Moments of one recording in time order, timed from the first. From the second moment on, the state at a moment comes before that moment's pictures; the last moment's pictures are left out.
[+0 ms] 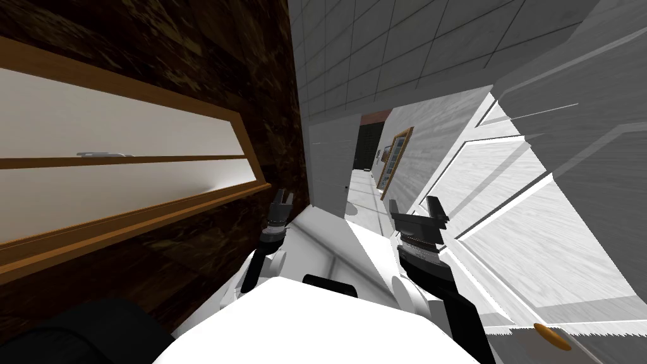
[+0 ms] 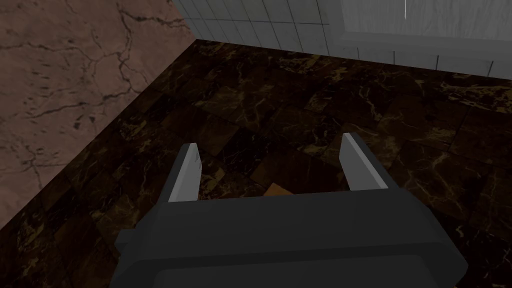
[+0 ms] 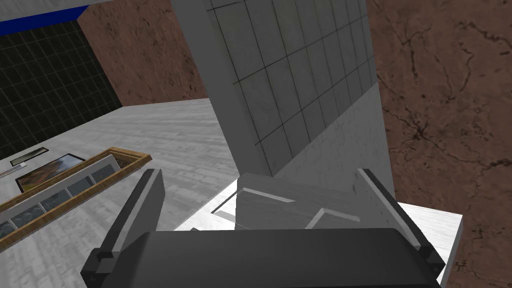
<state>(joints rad) 0.47 0.05 -0.03 -2.27 -0.10 -0.57 0.12</state>
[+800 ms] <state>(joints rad) 0.41 0.07 -0.04 -2.11 -0.09 -0.60 0.12</state>
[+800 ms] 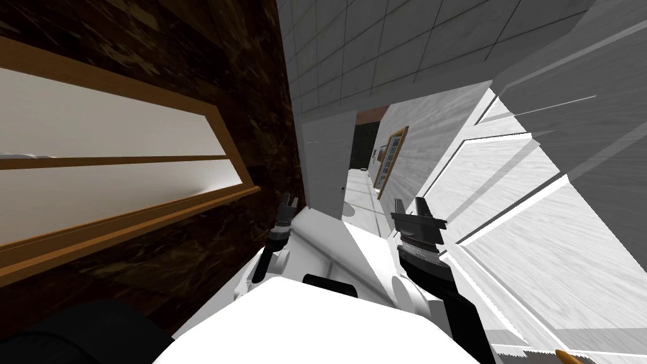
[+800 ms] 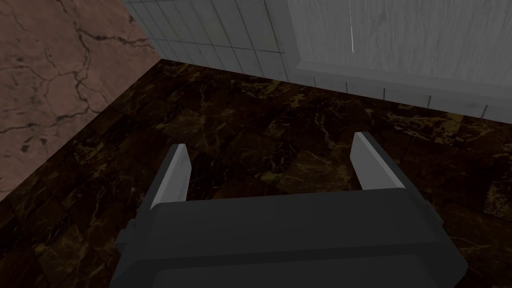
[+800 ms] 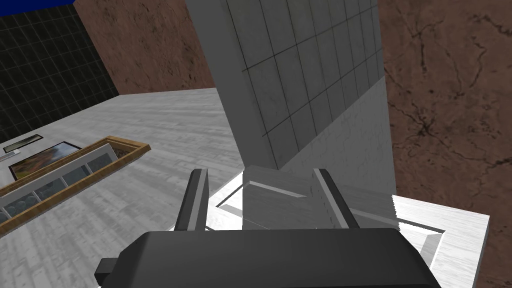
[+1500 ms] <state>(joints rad) 0.35 0.08 -0.04 -1.95 -0.07 -0.62 0.12</state>
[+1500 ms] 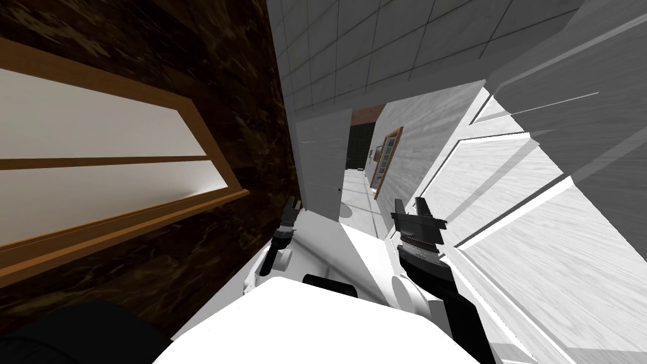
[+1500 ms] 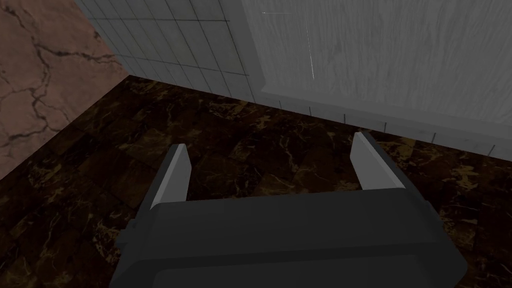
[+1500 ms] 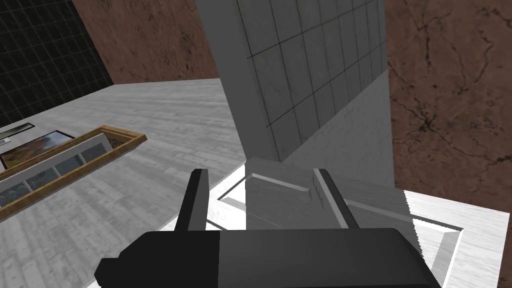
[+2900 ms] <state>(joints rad) 0.19 0.12 -0.03 -1.54 -0.03 -0.69 0.13</state>
